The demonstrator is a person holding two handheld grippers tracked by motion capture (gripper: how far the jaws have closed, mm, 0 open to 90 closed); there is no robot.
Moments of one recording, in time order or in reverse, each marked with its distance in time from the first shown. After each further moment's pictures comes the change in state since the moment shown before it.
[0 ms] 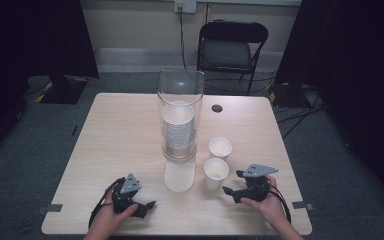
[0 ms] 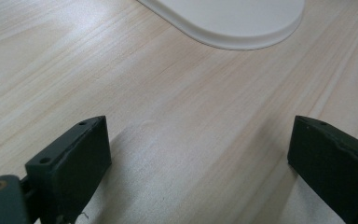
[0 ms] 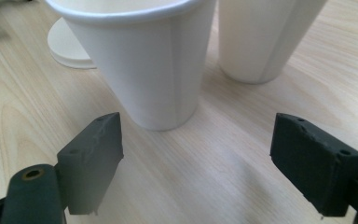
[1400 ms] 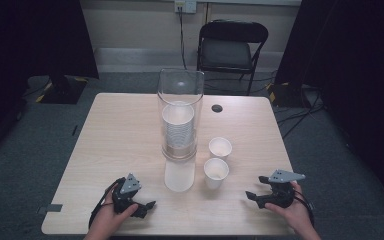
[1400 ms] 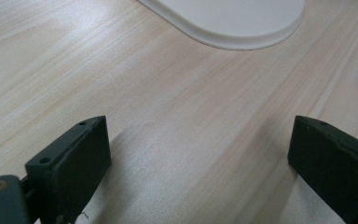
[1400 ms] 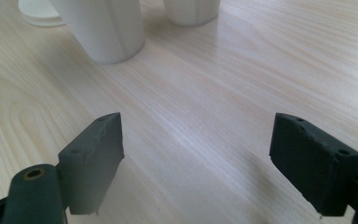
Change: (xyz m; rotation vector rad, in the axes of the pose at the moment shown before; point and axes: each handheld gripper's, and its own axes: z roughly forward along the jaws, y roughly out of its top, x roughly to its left) left arm 0.000 0.000 0.000 0.000 0.001 0.000; right arm -0.033 -0.039 -0.048 0.026 -0.043 0.051
